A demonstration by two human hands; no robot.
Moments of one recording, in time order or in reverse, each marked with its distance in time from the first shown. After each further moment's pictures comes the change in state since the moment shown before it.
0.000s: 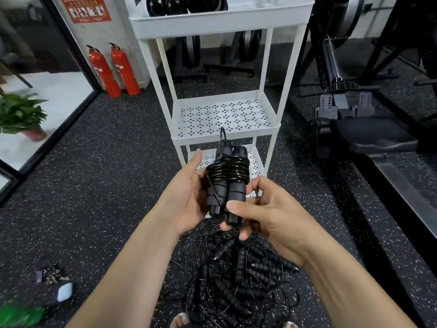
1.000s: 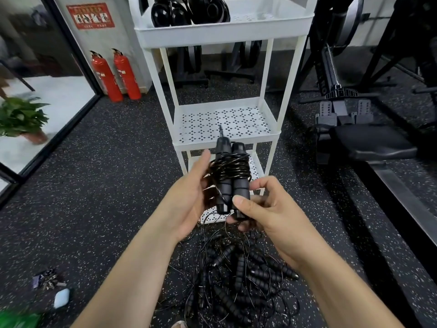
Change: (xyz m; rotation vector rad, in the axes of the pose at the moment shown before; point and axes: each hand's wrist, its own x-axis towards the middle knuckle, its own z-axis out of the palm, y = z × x) left_hand -0.002 0.002 0.000 0.291 0.023 0.239; right_hand 0.012 0.012 -0.008 -0.108 0.129 -0.110
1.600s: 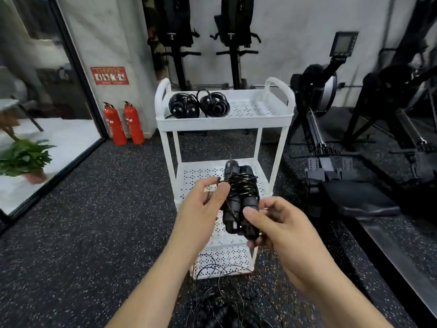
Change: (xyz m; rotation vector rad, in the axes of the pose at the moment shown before) left_hand 0.003 0.077 0.031 0.426 0.234 0.461; right_hand 0.007 -0.102 0.004 -0.061 0.171 -0.165
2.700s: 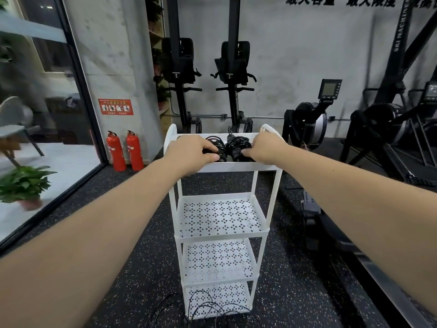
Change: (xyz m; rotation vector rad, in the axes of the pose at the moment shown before) left_hand 0.198 0.112 -0.071 0.994 -0.002 0.342; right_hand 0.218 -0.185 0.023 -1.408 0.062 -0.220
